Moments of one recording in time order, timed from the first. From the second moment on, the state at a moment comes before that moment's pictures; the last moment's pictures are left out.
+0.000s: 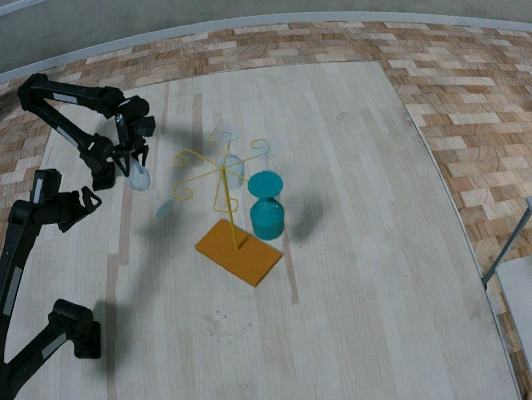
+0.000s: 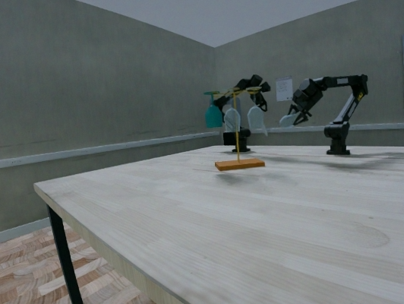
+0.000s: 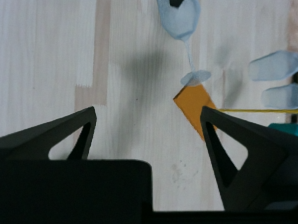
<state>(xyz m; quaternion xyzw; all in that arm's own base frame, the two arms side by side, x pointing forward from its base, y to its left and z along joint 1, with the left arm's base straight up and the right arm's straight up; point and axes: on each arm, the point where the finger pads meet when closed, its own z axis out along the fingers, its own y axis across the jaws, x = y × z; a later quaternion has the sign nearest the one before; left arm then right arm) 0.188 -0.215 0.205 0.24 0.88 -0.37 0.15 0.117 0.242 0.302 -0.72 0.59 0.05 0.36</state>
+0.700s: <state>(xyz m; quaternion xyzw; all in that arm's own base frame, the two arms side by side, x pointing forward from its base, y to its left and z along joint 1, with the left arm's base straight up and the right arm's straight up) 0.187 -0.235 0.205 0.52 0.74 -0.33 0.26 0.105 0.235 0.320 -0.76 0.47 0.06 0.45</state>
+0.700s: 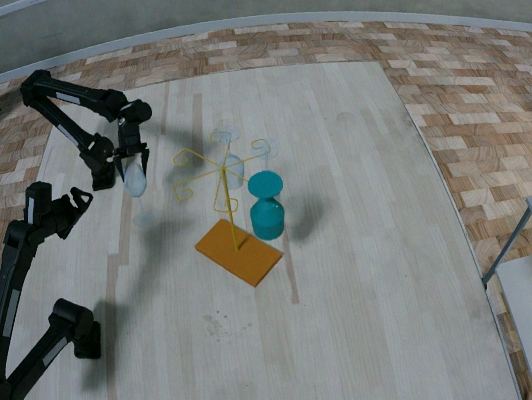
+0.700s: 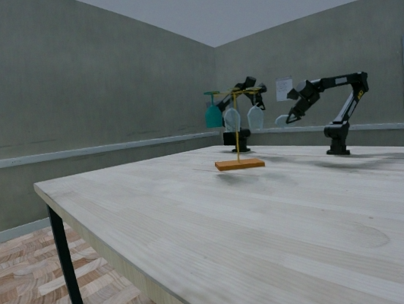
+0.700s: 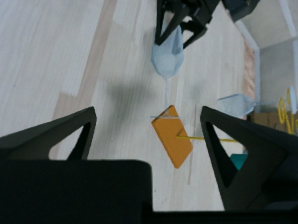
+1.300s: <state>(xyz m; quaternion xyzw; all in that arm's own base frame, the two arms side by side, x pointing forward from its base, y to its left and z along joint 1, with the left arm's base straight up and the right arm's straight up) 0.183 -0.244 0.193 0.64 0.64 -0.32 0.28 0.096 0.229 0.328 -0.76 0.41 0.06 0.50</state>
